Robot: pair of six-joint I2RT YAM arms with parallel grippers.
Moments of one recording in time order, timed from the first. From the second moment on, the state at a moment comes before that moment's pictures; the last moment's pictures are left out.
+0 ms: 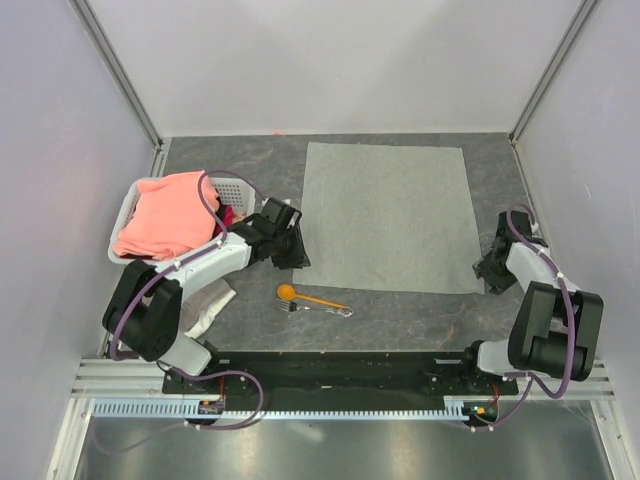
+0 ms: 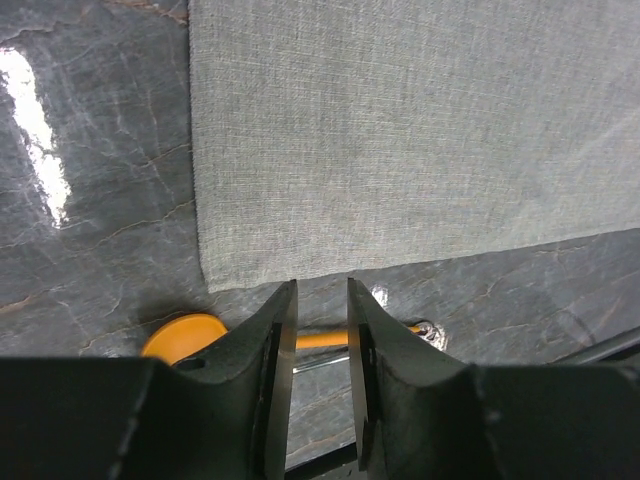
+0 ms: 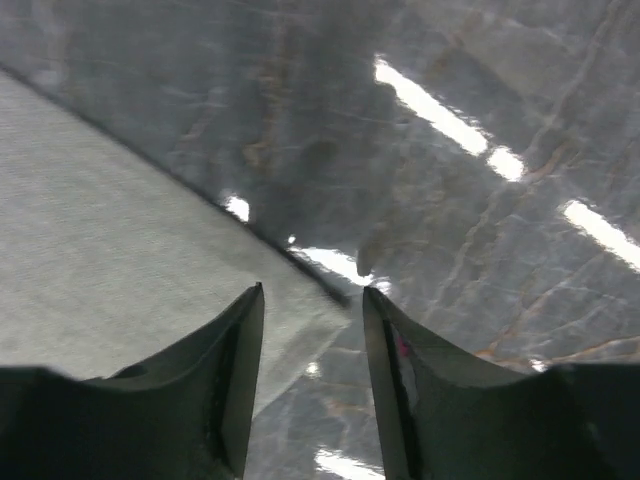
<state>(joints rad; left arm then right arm) -0.57 1.52 0.95 -0.42 0.09 -0.71 -0.23 1.38 0.76 -0.62 0.24 0.71</state>
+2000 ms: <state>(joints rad) -0.57 1.49 0.85 -0.31 0.10 -0.69 -0.32 1.12 0.72 -0.55 -0.03 0.55</state>
